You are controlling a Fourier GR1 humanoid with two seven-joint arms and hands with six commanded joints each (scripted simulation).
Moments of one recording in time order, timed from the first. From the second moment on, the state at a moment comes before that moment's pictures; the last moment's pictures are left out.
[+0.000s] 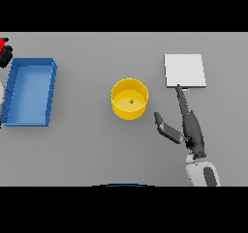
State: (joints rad) left arm -0.63 0.49 0.11 -1.02 -0.43 0.11 0.48; right arm 0.09 -0.02 0.19 -1.67 0.35 -0.09 -0.14
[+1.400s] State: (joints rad) left arm -0.42 0.46 0.04 -1.18 -0.44 0.04 0.46; right arm 0.09 -0.04 0.20 -1.69 0.37 -0.08 -0.10
